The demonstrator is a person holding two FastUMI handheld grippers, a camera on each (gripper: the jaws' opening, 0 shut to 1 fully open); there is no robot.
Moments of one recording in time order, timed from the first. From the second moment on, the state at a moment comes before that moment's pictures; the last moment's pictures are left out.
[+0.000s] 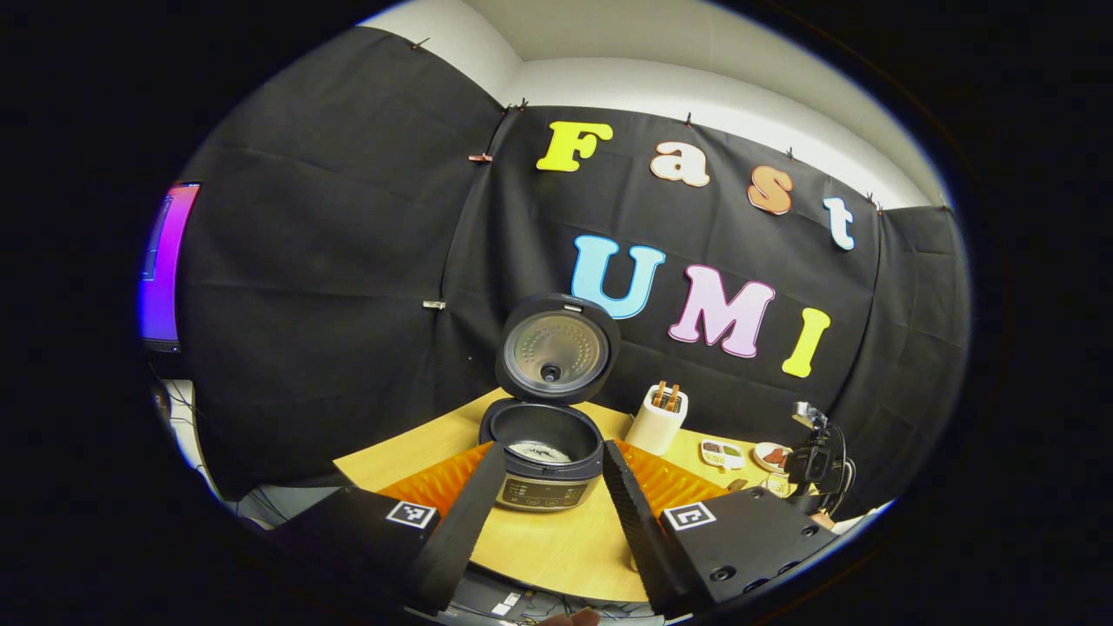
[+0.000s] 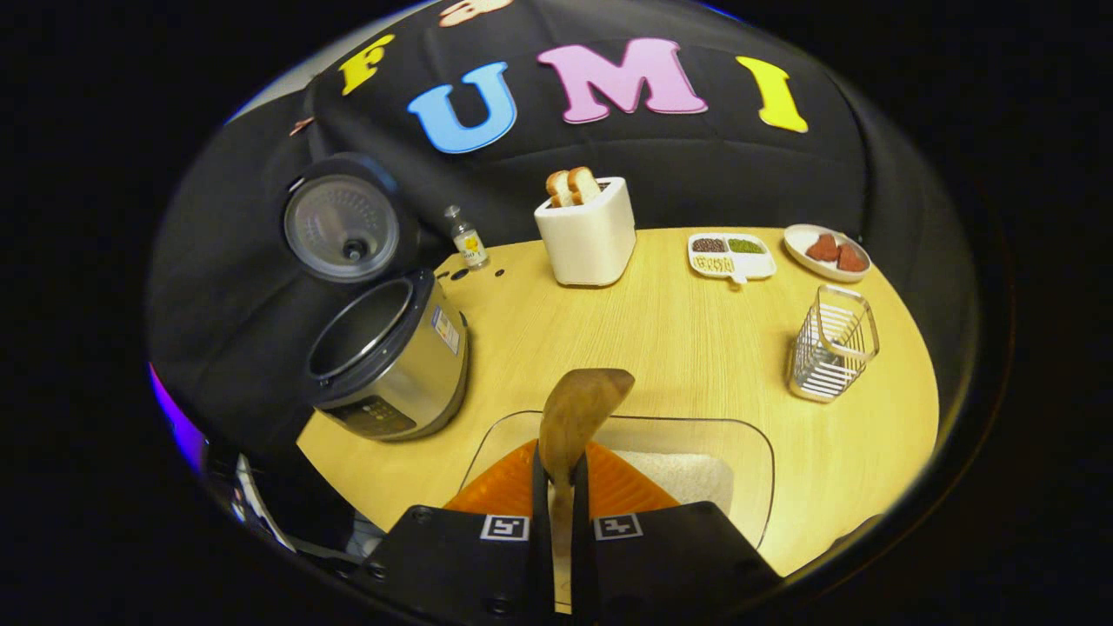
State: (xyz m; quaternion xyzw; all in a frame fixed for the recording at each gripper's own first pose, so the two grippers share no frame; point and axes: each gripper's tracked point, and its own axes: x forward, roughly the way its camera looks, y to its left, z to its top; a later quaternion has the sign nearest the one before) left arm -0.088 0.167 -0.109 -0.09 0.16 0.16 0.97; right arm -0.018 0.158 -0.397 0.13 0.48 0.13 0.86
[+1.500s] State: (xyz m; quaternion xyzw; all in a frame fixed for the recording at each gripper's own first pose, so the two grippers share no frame) left arm -0.119 0.217 -0.098 -0.08 0.15 0.21 0.96; right arm 0.089 0.314 -0.242 0.30 0.38 0.21 0.85
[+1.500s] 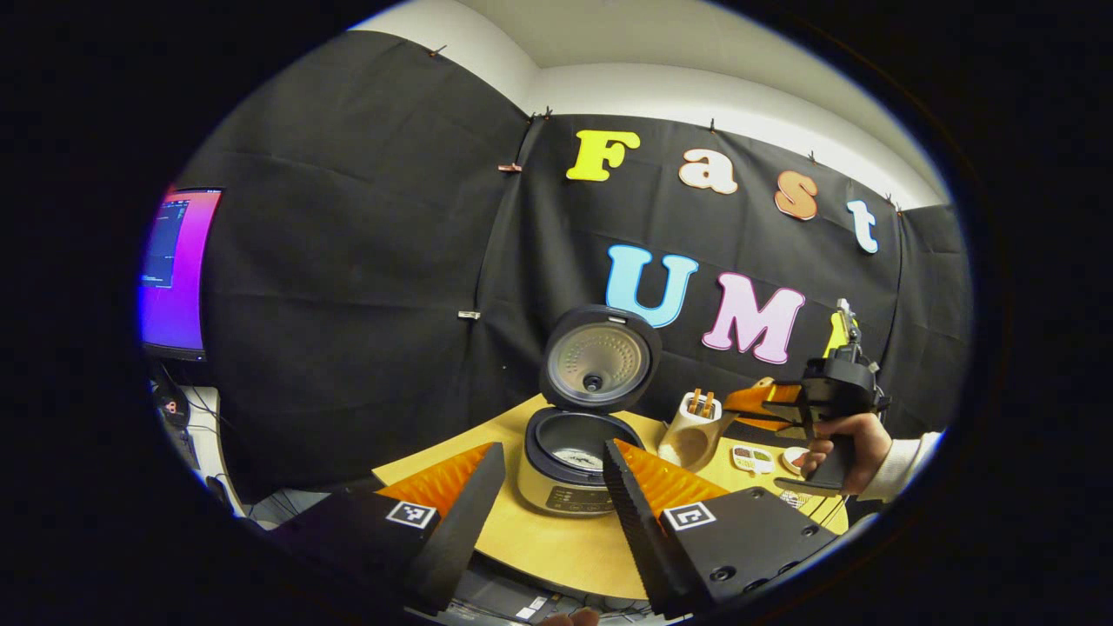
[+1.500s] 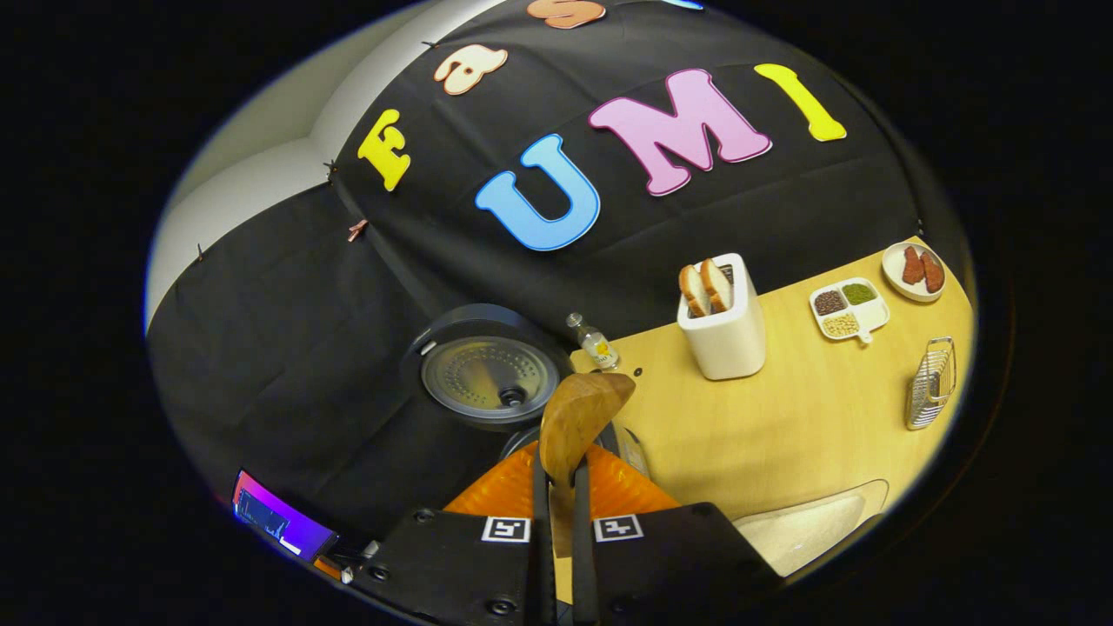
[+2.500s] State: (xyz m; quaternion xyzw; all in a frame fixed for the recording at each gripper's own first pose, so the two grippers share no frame) left arm -0.149 0.253 -0.098 -0.08 0.15 0.25 0.95; right arm 0.088 0.482 -0.308 -0.12 0.25 0.38 0.88
